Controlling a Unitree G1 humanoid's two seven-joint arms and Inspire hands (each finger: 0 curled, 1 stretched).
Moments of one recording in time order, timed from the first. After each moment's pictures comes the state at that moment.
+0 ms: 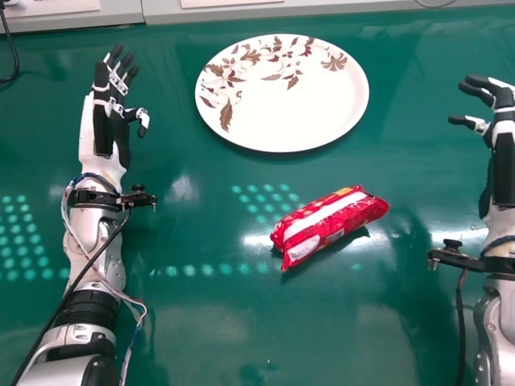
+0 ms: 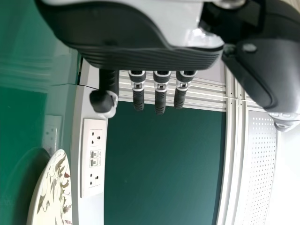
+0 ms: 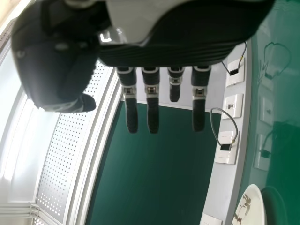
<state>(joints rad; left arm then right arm) -0.54 0.15 0.27 0.72 -0.22 -0.65 -0.25 0.02 -0.24 -0.30 -0.30 -0.02 -0.21 -0.01</state>
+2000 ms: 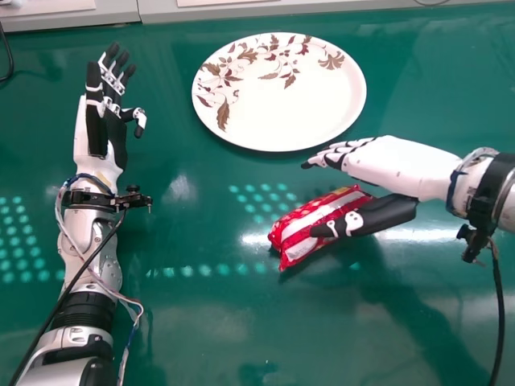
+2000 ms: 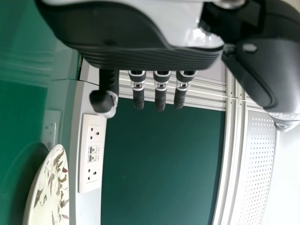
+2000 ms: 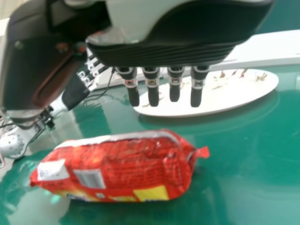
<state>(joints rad) -0.52 0.17 0.29 0.67 -0.26 -0.62 -0.30 -0.37 -0.96 0.04 -0.22 -0.32 -0.38 0.80</state>
